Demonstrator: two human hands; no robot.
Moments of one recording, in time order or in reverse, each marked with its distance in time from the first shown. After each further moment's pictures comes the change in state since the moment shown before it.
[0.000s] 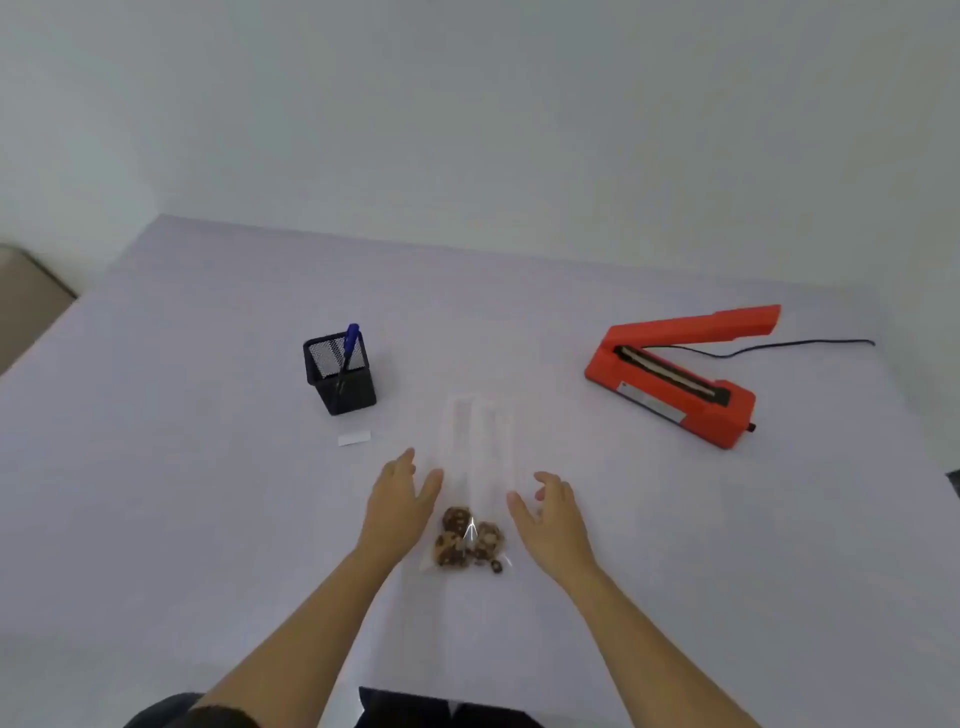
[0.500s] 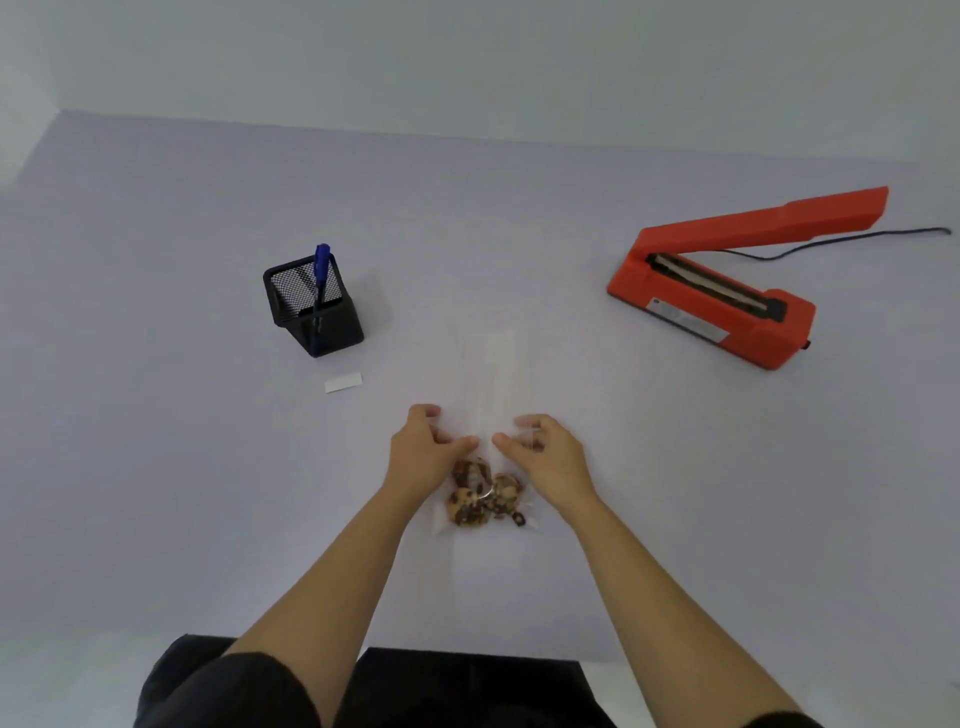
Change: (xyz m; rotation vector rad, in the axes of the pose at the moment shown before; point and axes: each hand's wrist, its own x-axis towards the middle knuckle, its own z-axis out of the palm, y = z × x) left_hand 0.035 -0.007 0.024 -0.184 -0.134 -0.211; right_hand 0.034 0.000 0.028 0.353 -0.059 0.237
